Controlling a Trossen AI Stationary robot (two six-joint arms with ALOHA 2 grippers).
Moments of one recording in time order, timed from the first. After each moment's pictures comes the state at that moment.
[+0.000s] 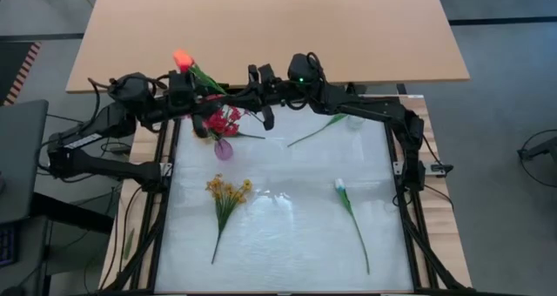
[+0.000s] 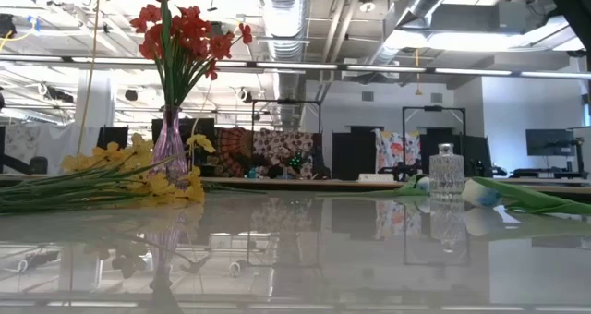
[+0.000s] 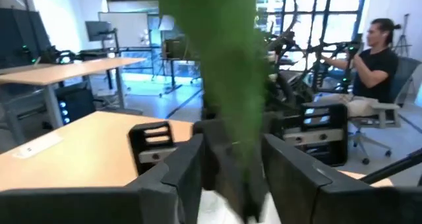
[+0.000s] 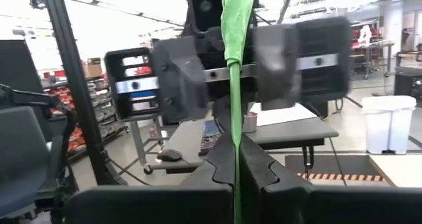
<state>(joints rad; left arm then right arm) 0.26 0.97 1.30 -0.22 -0.06 0.00 -0.29 1.95 1.96 0.22 -0.57 0.24</state>
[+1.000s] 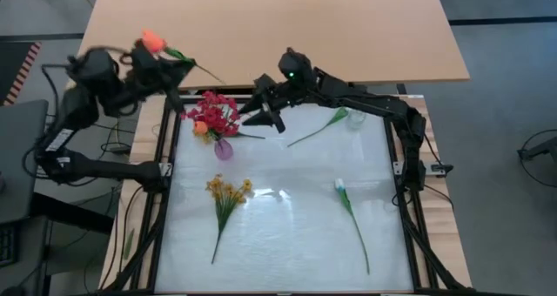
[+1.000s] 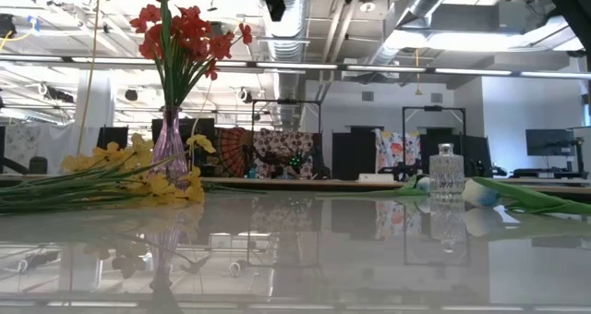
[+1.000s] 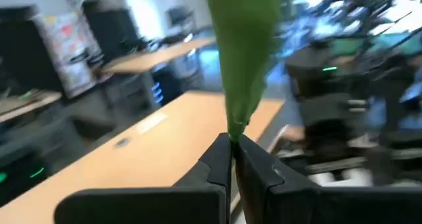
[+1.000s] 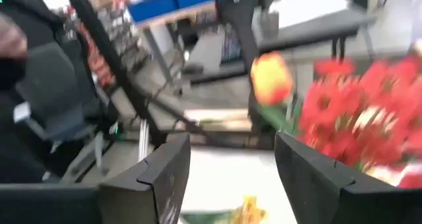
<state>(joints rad) 0.41 1.01 1.64 -0.66 -0.24 0.15 -0.34 1.94 1.96 -0.22 -0.76 0.12</state>
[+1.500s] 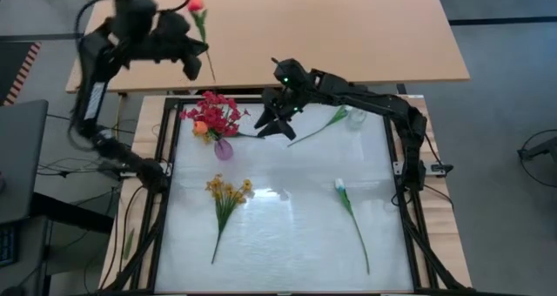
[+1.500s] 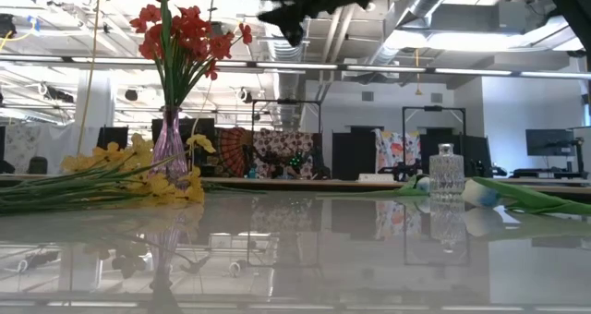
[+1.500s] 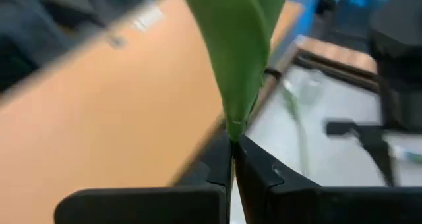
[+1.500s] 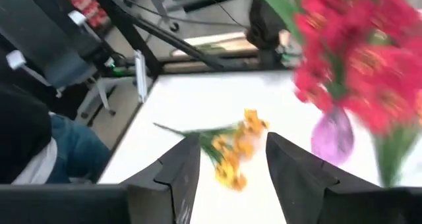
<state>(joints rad) 0.84 1.50 2.30 -1.28 0.16 0.16 -0.37 1.93 1.96 -0.63 -0.76 -0.10</state>
